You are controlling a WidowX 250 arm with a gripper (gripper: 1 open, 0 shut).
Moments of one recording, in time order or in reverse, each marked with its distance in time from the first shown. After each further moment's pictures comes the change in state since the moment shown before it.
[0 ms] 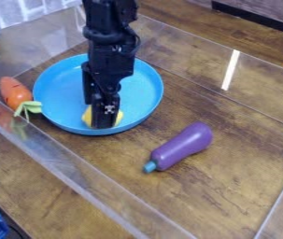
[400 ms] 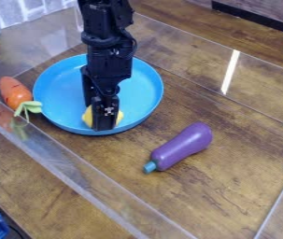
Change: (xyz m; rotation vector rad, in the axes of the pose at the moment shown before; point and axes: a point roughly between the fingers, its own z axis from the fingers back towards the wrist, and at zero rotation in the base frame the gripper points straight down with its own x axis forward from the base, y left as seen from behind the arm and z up) arm 0.002 0.010 -0.005 0.014 -0.034 0.014
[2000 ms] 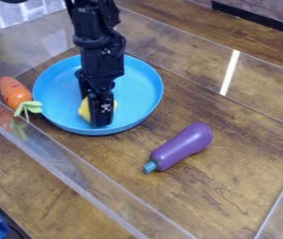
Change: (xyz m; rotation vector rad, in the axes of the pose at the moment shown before) arm -0.004 0.013 -0.011 -0.040 -0.045 0.045
